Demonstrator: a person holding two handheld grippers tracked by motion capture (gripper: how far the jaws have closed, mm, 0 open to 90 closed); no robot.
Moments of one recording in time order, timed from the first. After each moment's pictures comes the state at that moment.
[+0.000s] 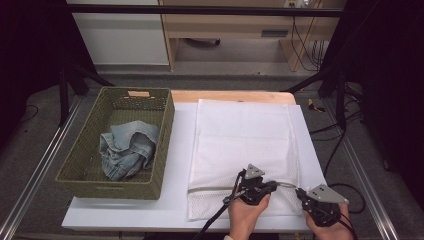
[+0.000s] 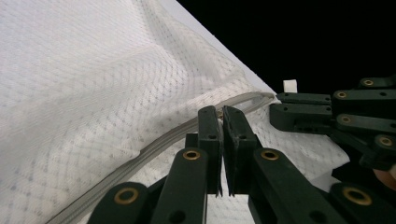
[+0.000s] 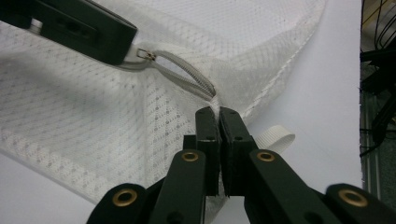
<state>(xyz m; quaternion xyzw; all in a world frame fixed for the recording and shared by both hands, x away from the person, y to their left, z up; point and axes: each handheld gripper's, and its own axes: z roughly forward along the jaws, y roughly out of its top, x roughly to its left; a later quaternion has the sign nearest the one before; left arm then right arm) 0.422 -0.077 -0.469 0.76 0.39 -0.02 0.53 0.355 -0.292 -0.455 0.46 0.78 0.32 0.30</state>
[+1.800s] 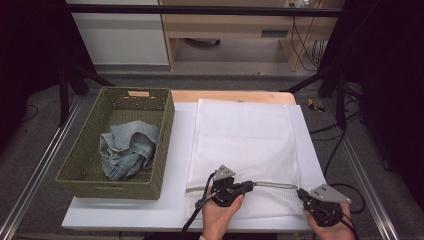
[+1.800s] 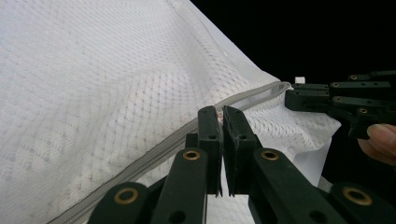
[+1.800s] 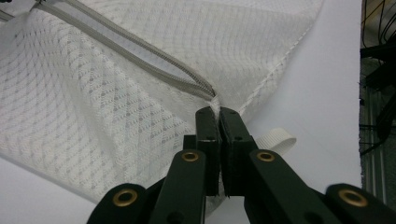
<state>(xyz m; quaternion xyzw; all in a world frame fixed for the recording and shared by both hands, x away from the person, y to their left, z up) 0.416 -0.006 -0.465 0.74 0.40 -0.02 0.54 0.355 -0.295 -0.454 0.46 0.78 0.32 0.29</state>
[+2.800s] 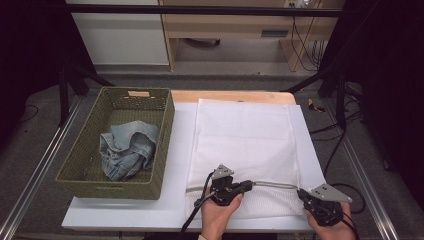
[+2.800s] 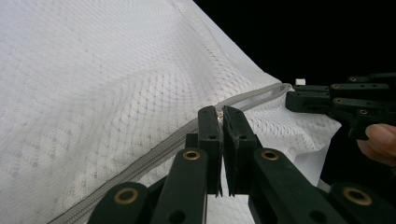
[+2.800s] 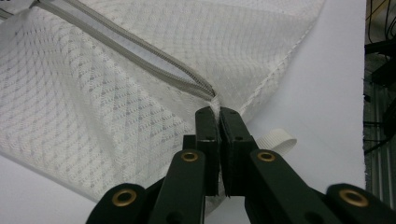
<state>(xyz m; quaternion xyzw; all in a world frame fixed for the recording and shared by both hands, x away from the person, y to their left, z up) 0.419 -0.004 -0.466 0.74 0.41 -0.03 0.54 0.356 -0.297 -0.454 0.46 0.78 0.32 0.28</state>
